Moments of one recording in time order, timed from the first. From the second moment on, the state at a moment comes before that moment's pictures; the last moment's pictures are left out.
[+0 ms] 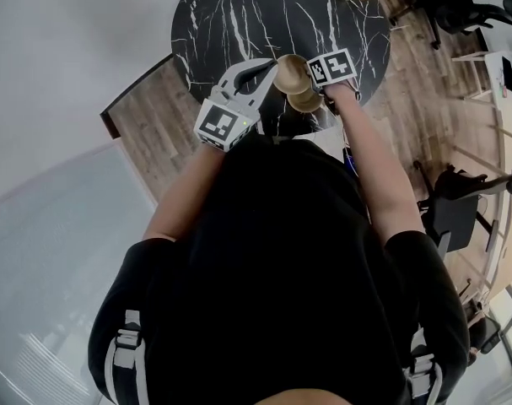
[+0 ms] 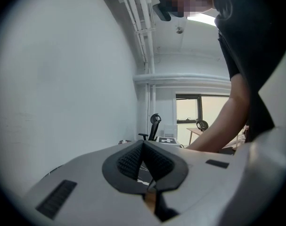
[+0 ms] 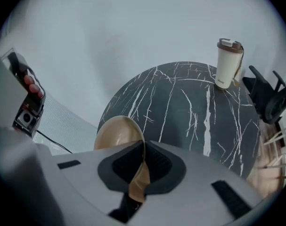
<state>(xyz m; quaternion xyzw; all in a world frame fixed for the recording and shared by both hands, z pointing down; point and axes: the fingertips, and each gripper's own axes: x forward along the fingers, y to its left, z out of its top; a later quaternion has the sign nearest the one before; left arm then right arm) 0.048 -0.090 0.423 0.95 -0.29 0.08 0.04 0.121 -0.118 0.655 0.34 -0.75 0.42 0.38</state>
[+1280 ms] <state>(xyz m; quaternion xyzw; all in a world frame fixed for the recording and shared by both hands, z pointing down) 0.056 -0.037 0.424 0.94 -0.31 0.09 0.04 0.163 -0.048 0.710 0.33 -0.73 0.43 0.41</state>
